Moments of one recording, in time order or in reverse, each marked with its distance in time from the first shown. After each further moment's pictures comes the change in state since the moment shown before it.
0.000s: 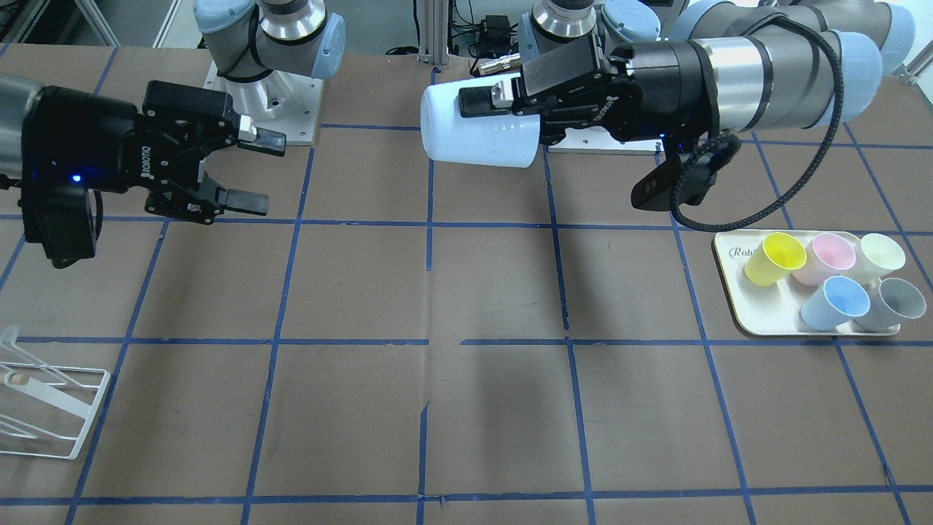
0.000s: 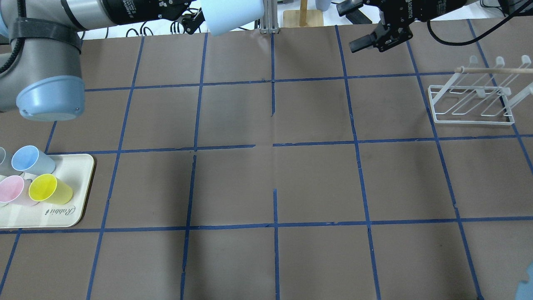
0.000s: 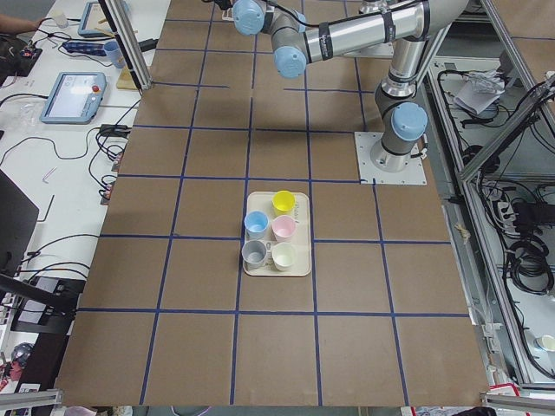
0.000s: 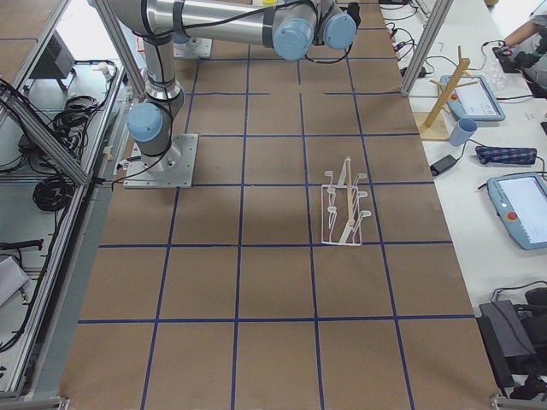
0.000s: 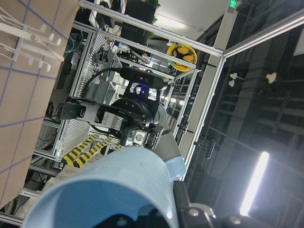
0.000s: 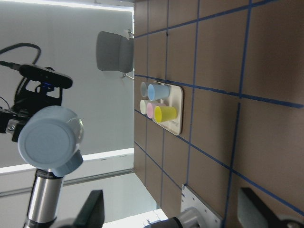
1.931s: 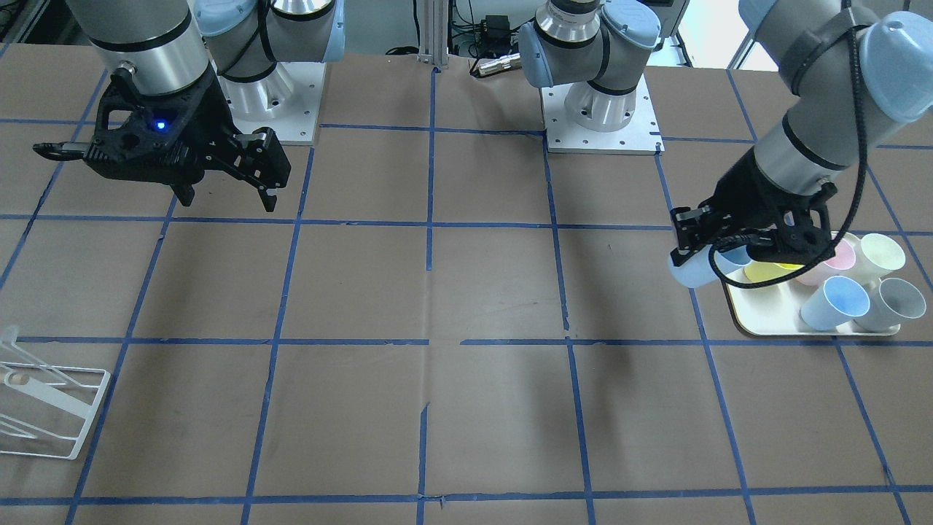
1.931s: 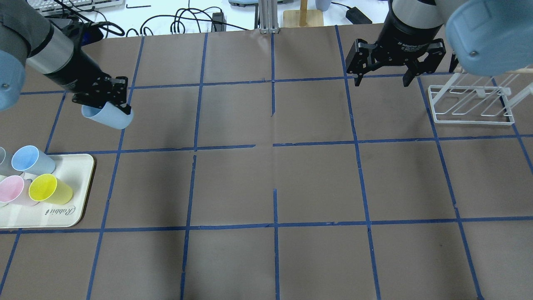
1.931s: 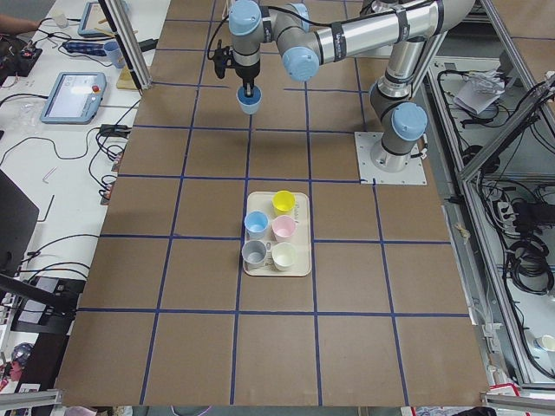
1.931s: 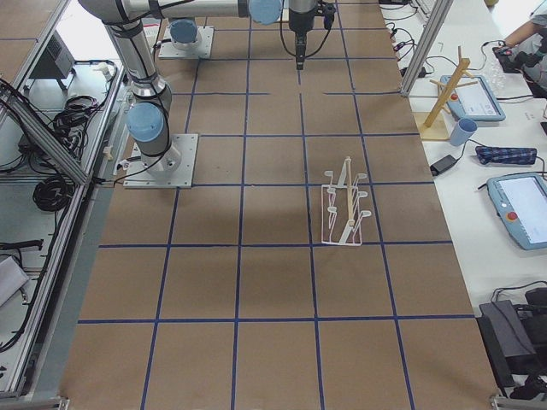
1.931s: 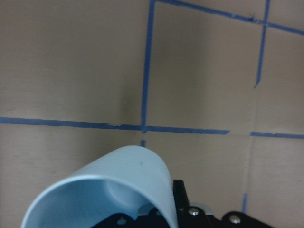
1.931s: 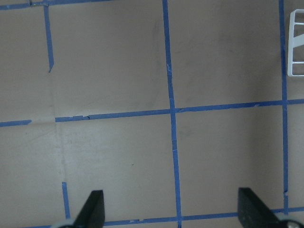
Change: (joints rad) left arm 0.166 0.032 0.044 -0.532 1.359 1.013; right arm 0.292 -0.198 0.233 -0.716 -0.945 0.789
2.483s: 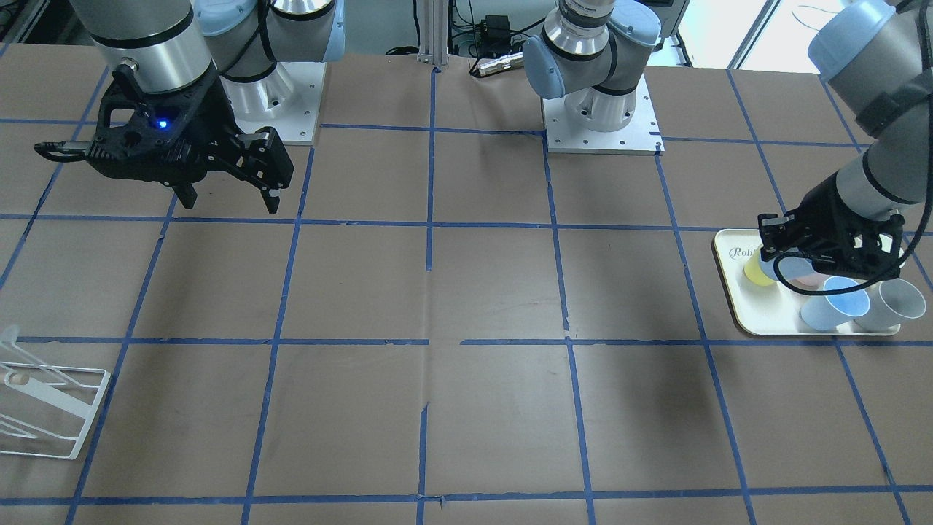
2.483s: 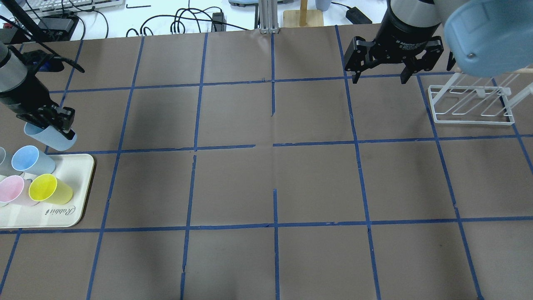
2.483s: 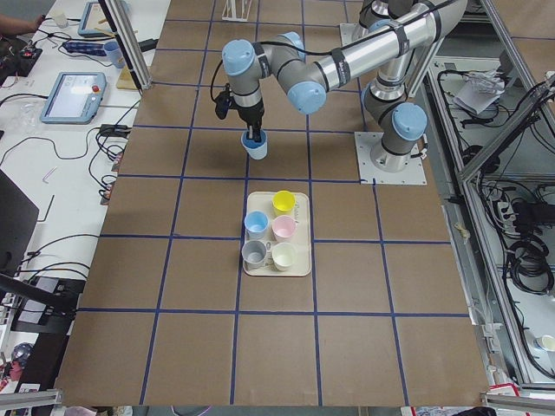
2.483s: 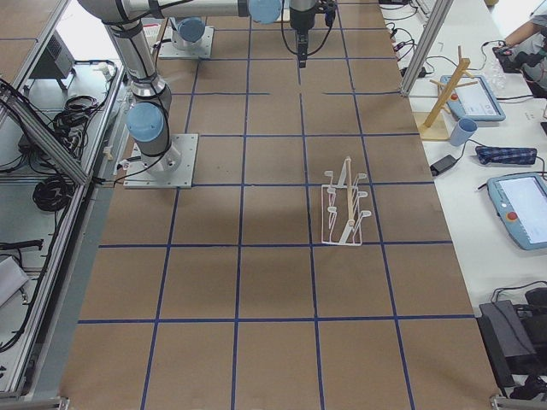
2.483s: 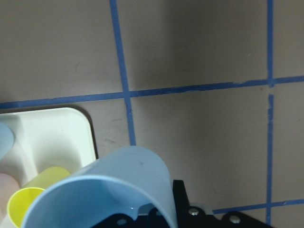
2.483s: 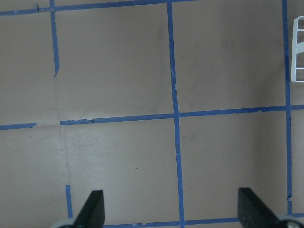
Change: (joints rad) left arm 0.170 -0.077 -0.016 0.012 0.231 0.333; right arm 0.003 -0.001 0.003 -0.010 0.009 -0.003
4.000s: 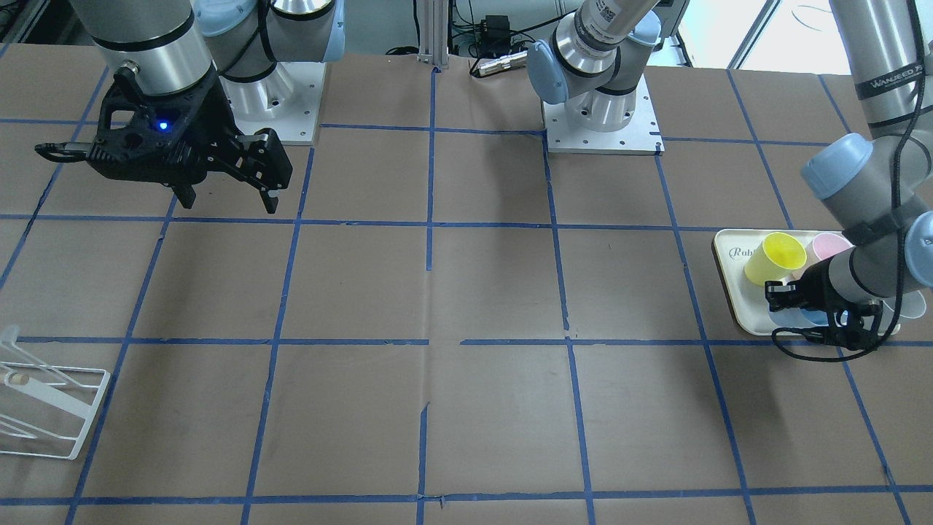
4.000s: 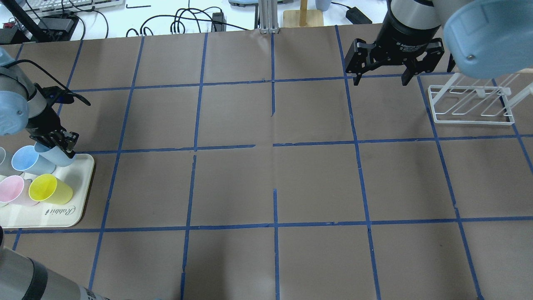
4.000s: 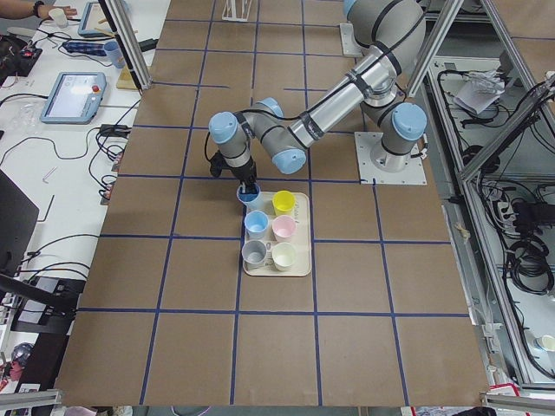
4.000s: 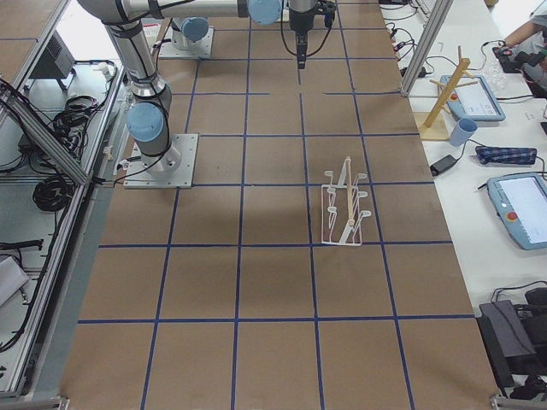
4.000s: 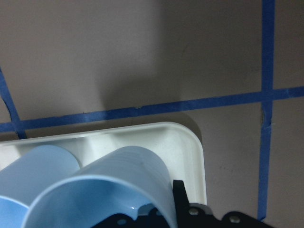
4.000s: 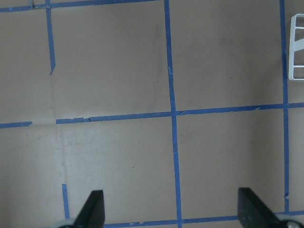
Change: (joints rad) left arm 0.069 -0.251 -0.034 0.248 0.076 0.075; right arm -0.001 -0.001 0.005 0.001 -0.009 0.000
